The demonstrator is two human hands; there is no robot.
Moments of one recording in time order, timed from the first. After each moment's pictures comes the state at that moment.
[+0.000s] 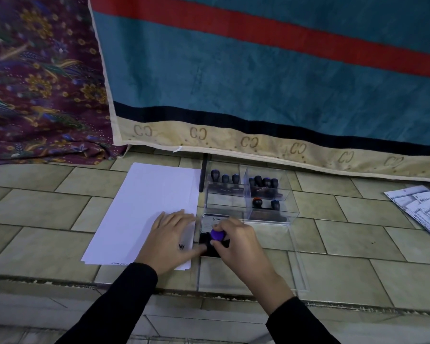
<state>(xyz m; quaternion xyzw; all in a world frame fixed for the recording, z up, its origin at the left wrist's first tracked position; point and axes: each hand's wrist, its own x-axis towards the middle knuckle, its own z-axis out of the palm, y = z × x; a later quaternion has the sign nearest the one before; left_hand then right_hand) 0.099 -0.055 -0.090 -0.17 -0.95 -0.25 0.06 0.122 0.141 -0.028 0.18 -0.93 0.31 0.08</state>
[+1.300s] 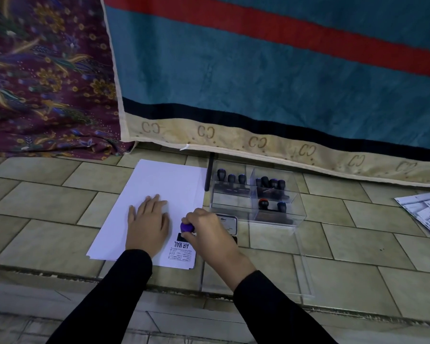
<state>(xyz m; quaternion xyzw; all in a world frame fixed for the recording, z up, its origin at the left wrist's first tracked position) 0.074 -0.087 -0.102 0.06 -0.97 -0.22 0.09 0.095 0.077 -0.029 0.24 -0.93 0.26 0.01</state>
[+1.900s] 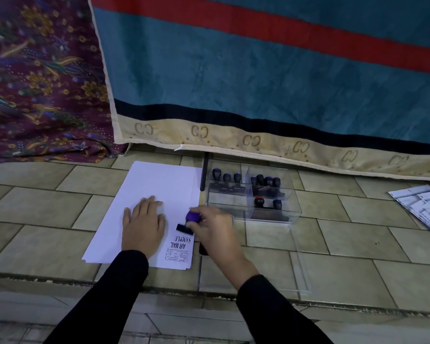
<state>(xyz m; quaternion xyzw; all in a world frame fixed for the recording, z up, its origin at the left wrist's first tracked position) 0.073 -0.087 -0.102 0.06 -0.97 -0.20 0.10 0.097 0.095 -0.034 0.15 -0.89 0.42 0.07</state>
